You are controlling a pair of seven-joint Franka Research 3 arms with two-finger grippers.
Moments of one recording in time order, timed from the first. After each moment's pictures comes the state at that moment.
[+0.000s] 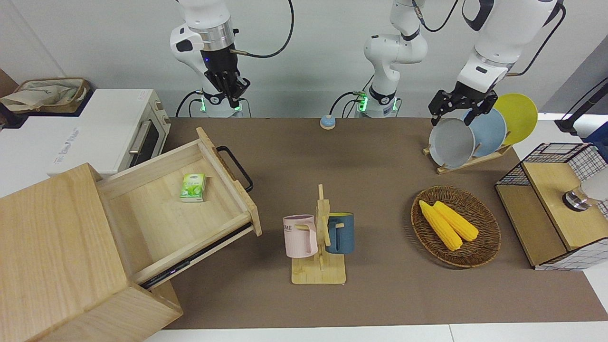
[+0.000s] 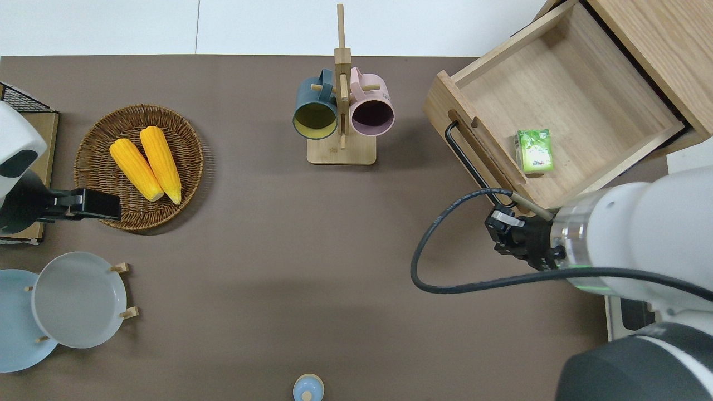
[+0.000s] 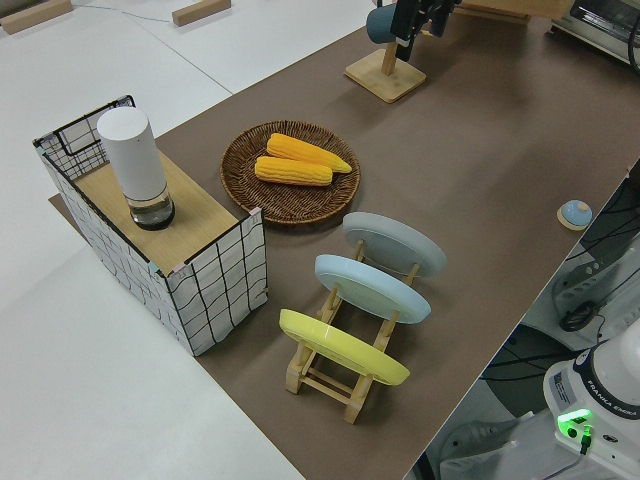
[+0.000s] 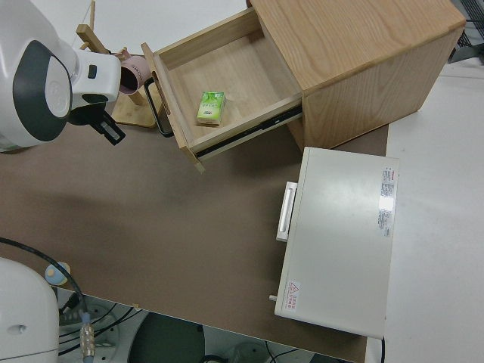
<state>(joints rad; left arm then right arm) -0.12 -0.03 0.07 -1.60 -0.02 1.57 -0.04 0.13 -0.10 0.19 -1.66 0.08 1.60 0.96</state>
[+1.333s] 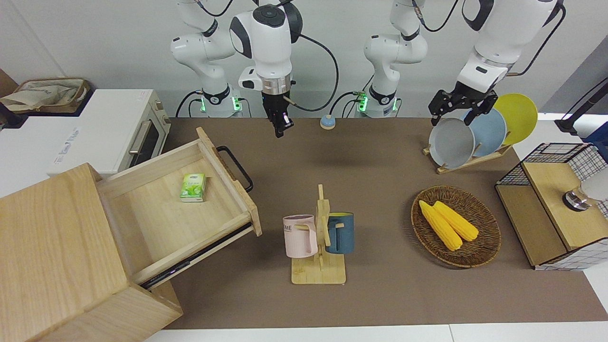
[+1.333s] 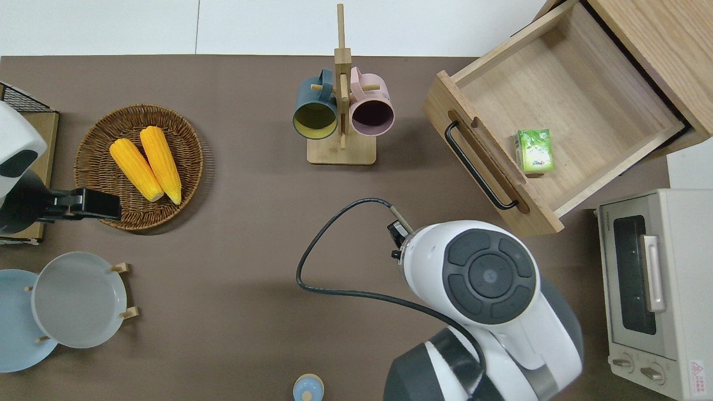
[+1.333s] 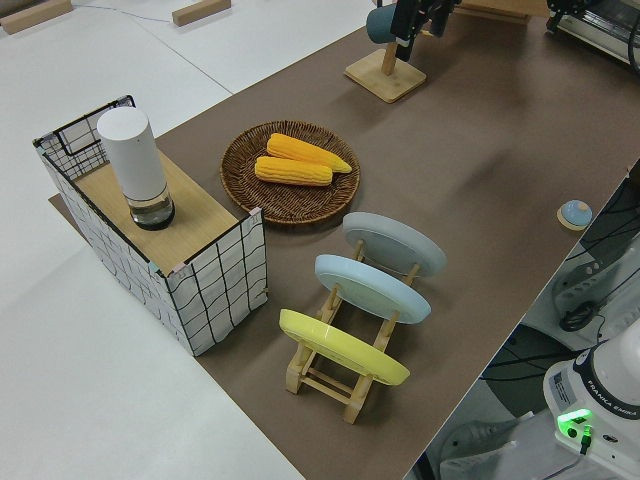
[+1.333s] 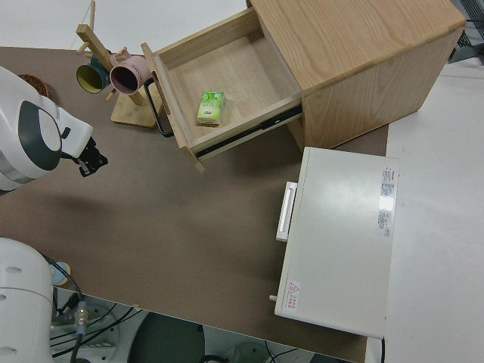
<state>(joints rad) -0.12 -0.03 0.07 -1.60 -0.02 1.57 -0.04 0.29 0.00 0.26 -1.87 -0.03 1.92 1.58</state>
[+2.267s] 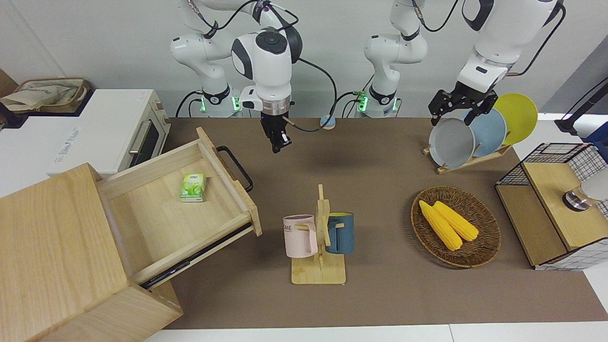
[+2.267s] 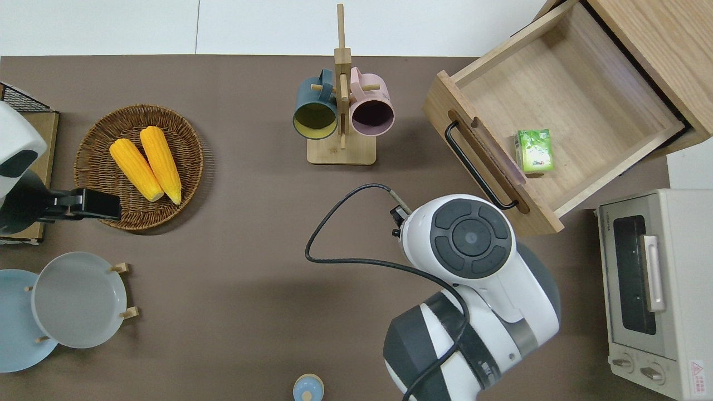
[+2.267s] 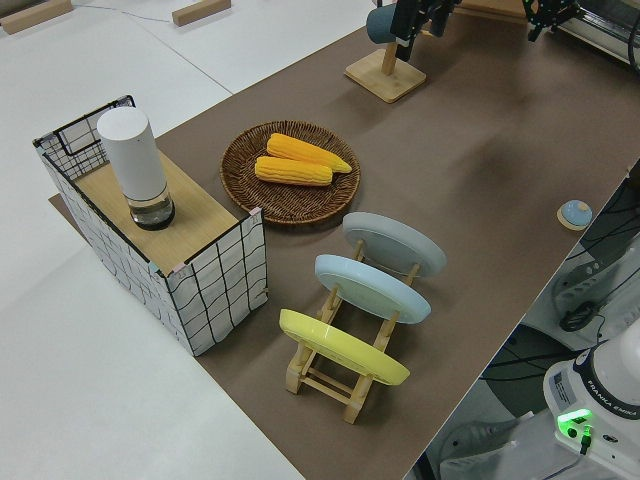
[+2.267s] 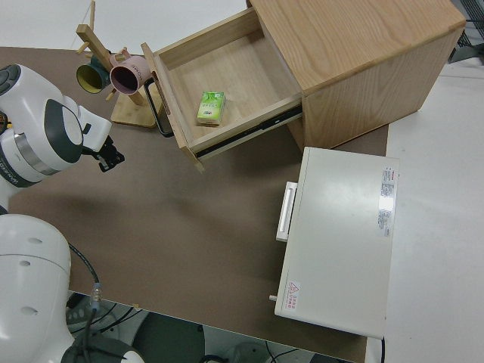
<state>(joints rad) -0.12 -0.03 0.07 -1.60 -0.02 1.57 -0.04 0.27 0.08 0.25 -1.86 -0.07 1.97 1.54</state>
